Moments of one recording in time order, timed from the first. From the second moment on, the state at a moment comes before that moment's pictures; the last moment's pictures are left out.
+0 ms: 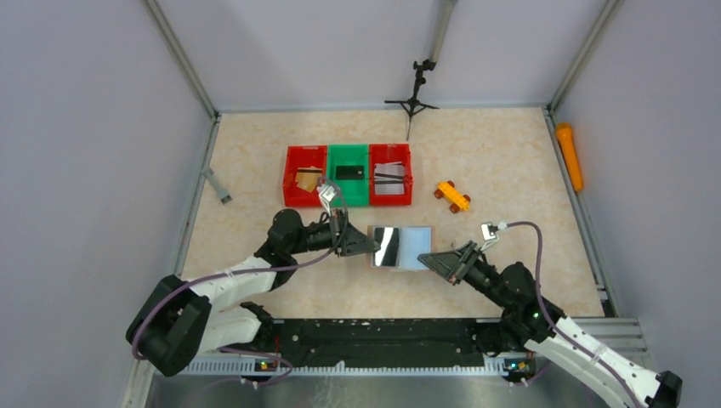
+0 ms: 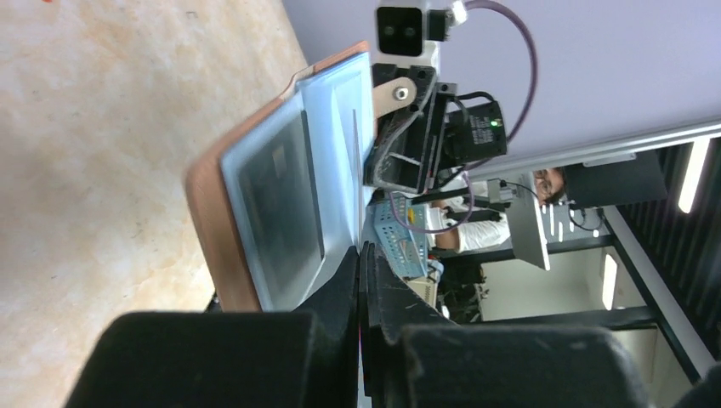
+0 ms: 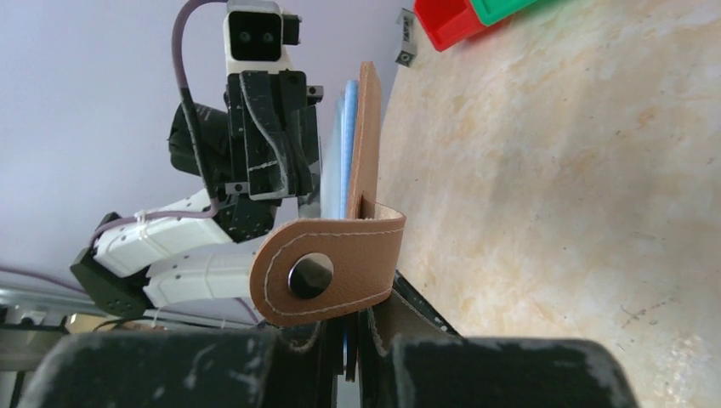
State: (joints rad) left arm -0.60 1.16 0.36 0.83 0.79 -1.24; right arm 0.84 0.14 0.04 0.15 -0.02 1.21
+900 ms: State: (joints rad) left arm -0.54 1.25 0.94 -0.12 0.00 -0.08; right arm 0.84 0.20 0.39 -0.36 0.19 0.89
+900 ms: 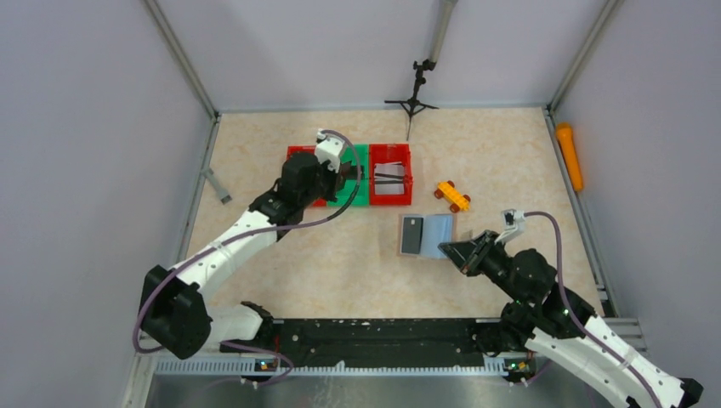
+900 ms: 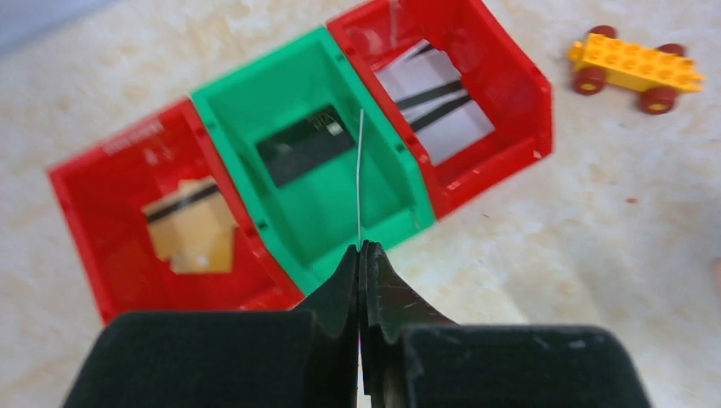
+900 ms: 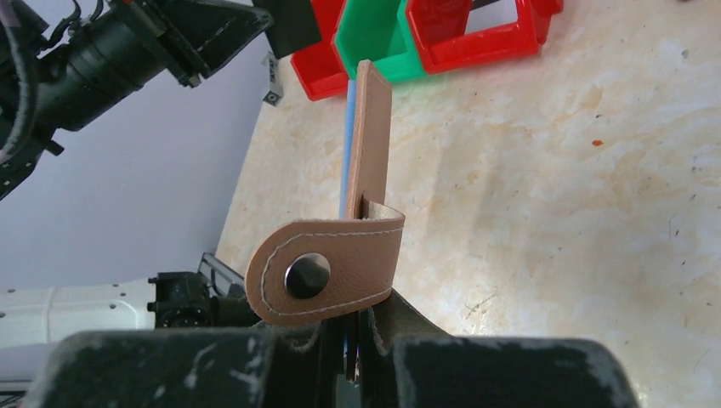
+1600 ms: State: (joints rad) left arm -0.55 1.68 1.00 0.28 -0.18 0.73; right arm 0.84 0.22 0.41 -0.41 0.22 0.86
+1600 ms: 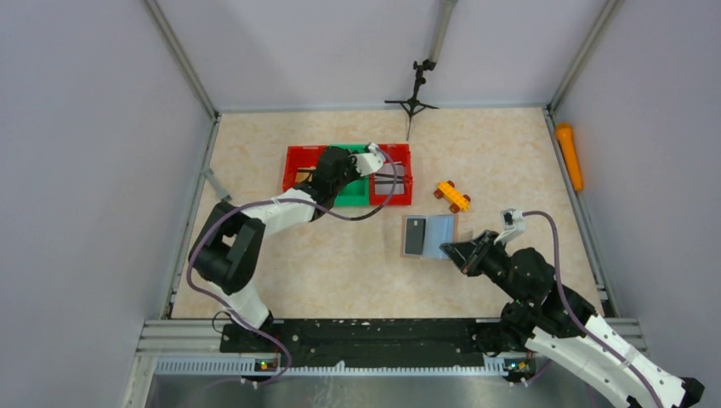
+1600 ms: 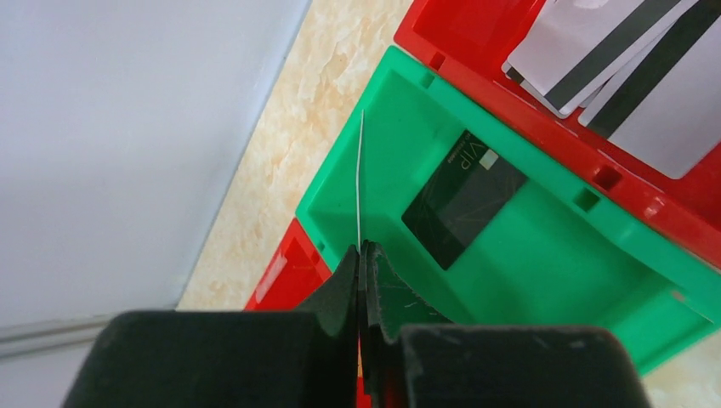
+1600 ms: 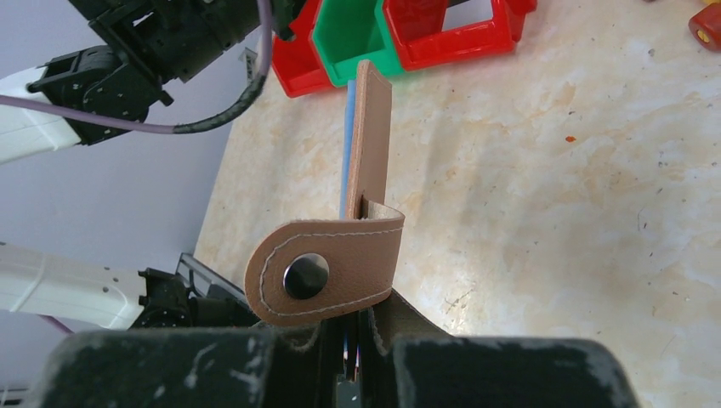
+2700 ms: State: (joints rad) left arm -0.66 1.47 1.04 0.17 -0.36 0.37; right arm 0.84 0.24 0.33 -0.30 0.21 0.91
